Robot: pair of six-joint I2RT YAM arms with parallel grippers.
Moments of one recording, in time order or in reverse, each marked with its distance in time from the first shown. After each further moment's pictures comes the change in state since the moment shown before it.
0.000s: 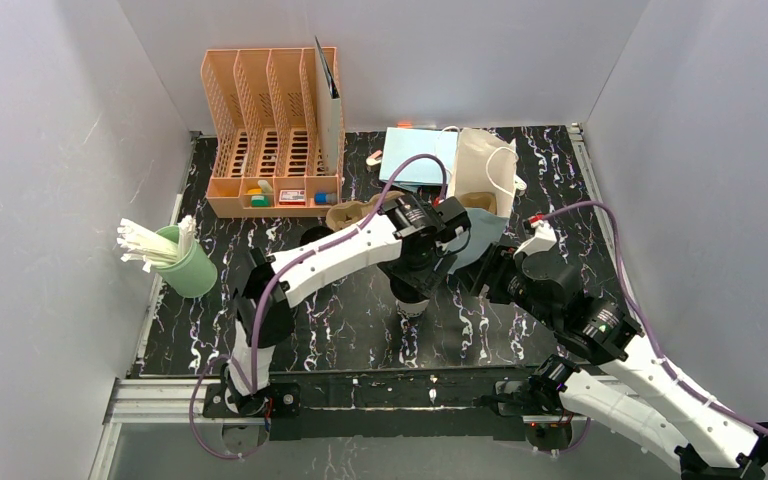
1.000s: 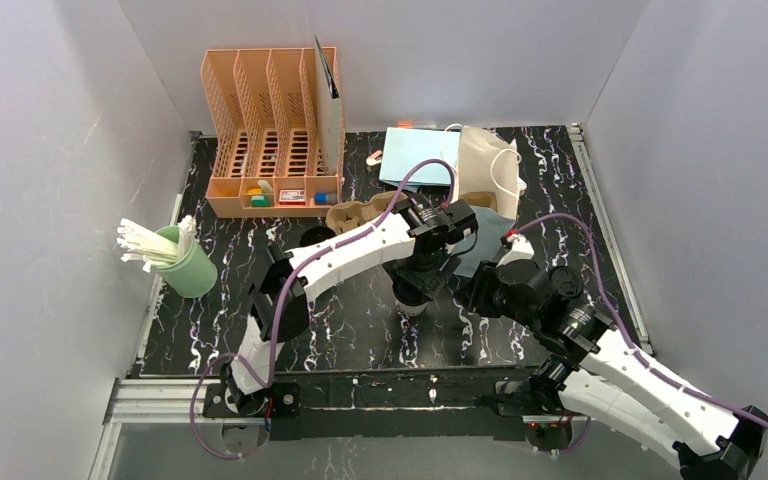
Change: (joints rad) left arm -0.002 0.107 0.084 -0.064 0.010 0.025; right arm 0.000 0.039 -0.138 0.031 -0.055 -0.005
